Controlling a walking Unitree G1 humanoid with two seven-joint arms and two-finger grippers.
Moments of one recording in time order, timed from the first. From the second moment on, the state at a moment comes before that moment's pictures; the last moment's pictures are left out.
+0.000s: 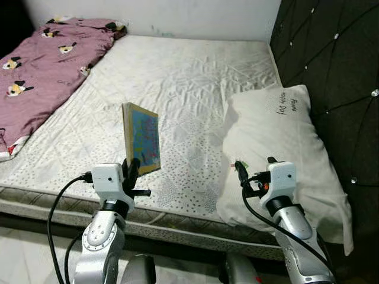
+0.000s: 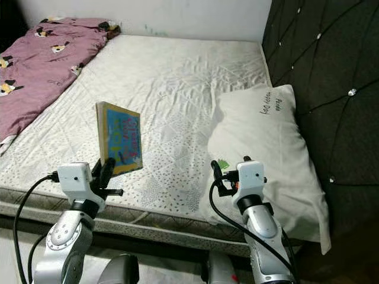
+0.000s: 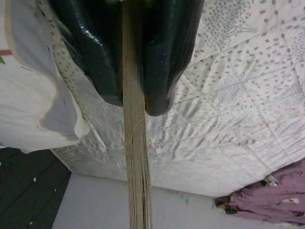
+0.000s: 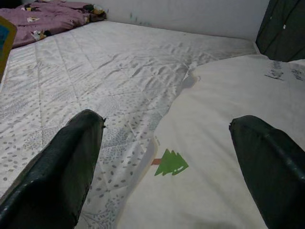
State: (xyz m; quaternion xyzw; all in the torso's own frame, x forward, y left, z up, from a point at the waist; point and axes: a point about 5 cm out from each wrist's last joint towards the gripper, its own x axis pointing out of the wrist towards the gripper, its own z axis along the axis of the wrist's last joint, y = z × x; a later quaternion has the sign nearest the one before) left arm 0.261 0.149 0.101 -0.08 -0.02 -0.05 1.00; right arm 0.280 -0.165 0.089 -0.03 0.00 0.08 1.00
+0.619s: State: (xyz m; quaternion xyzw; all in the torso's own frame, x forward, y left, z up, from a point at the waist) left arm 0.261 0.150 0.102 -0.08 -0.02 -0.05 1.00; right arm 0.280 -0.163 0.088 -0.03 0.00 0.09 1.00
